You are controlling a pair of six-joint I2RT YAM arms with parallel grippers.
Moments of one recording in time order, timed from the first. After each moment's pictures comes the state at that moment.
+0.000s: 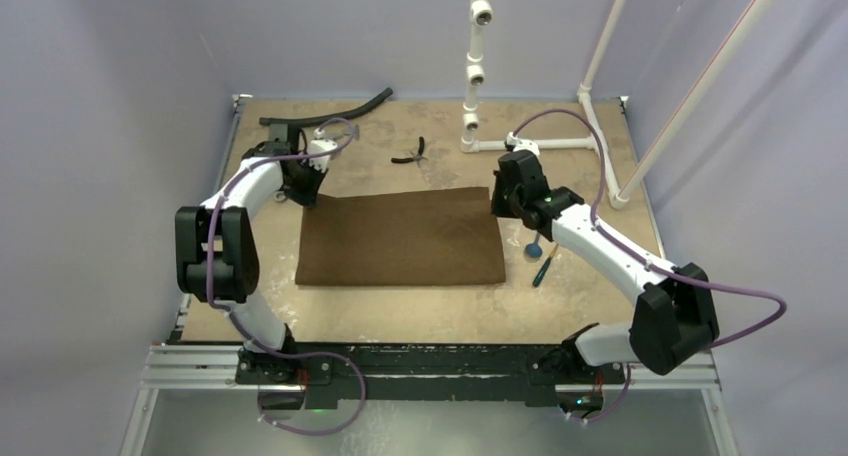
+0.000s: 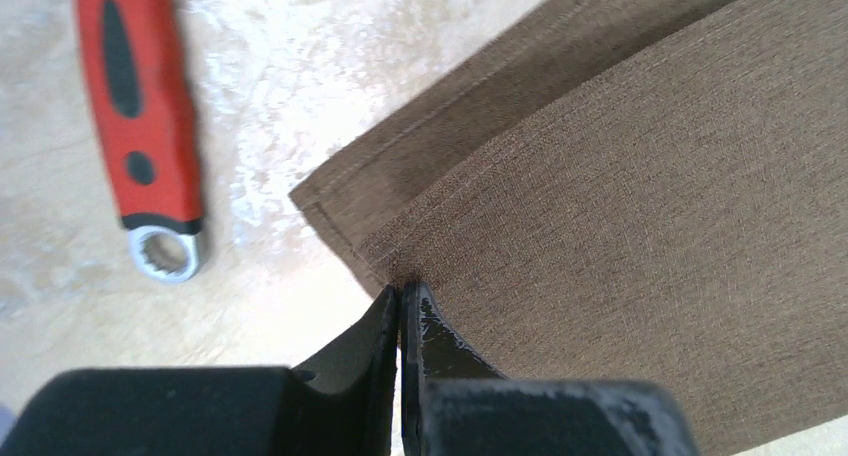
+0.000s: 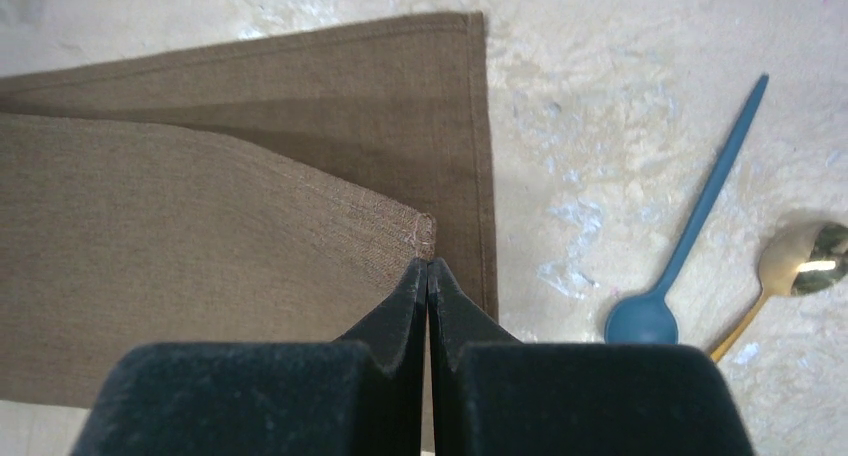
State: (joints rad) left arm -0.02 1.74 1.23 -0.65 0.20 0.46; right arm 0.50 1.36 0.99 -0.44 0.21 0.49
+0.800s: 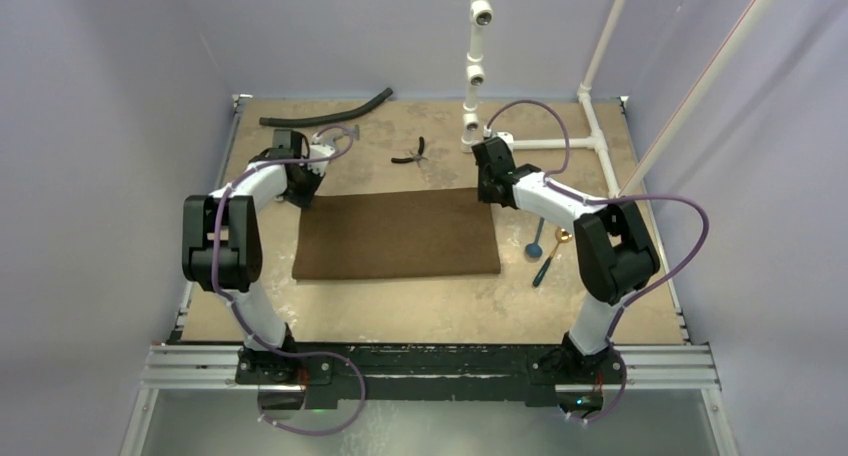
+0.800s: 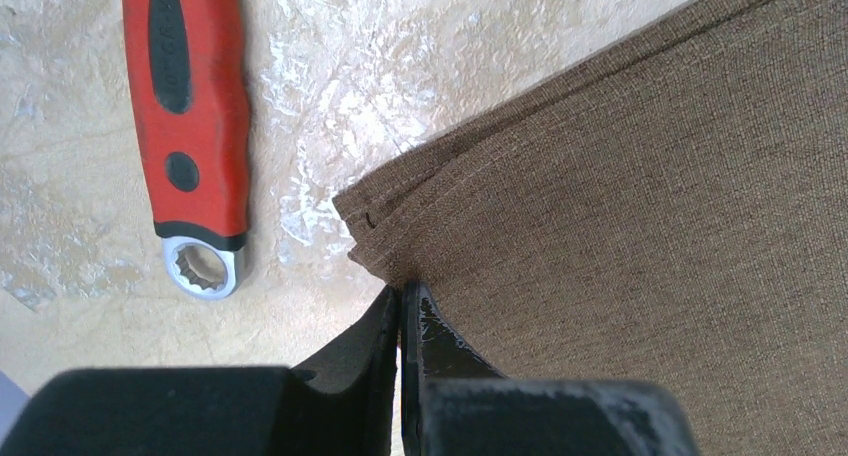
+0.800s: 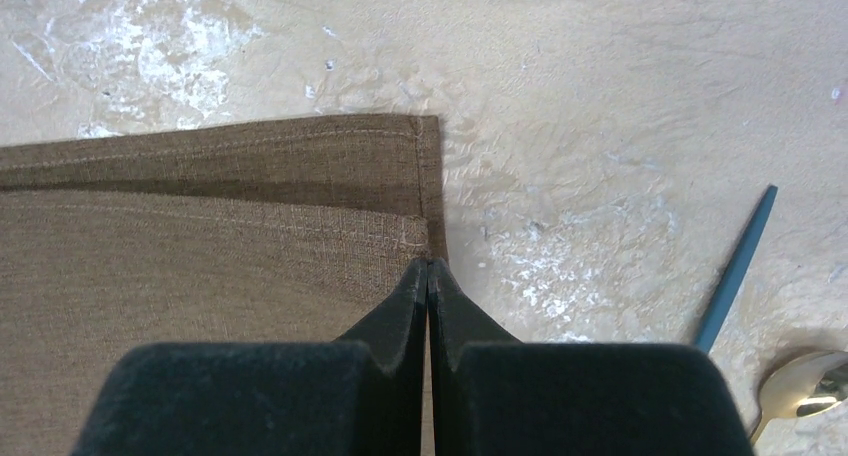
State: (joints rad) left arm -0.01 1.80 1.18 -0.50 0.06 0.45; right arm 0.47 1.78 1.20 -0.35 0.32 0.40
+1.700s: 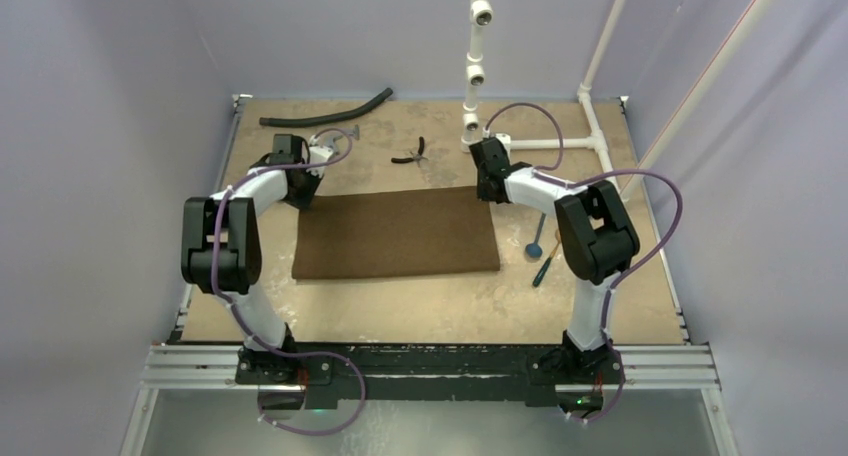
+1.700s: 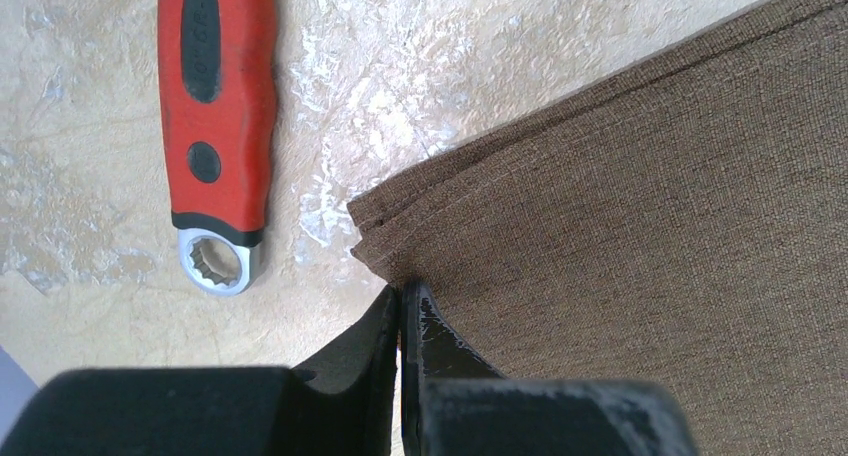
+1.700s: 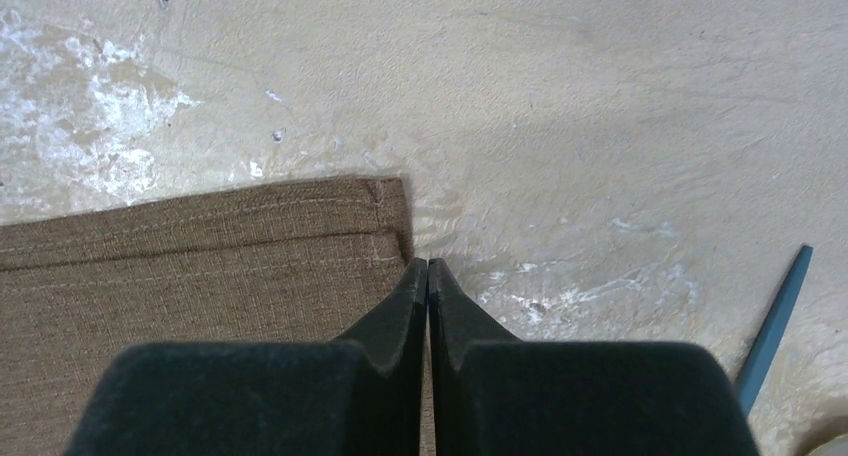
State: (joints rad) left arm -0.01 1.79 1.12 -0.41 0.02 0.42; right arm 0.44 1.94 1.26 -0.29 0.35 0.39
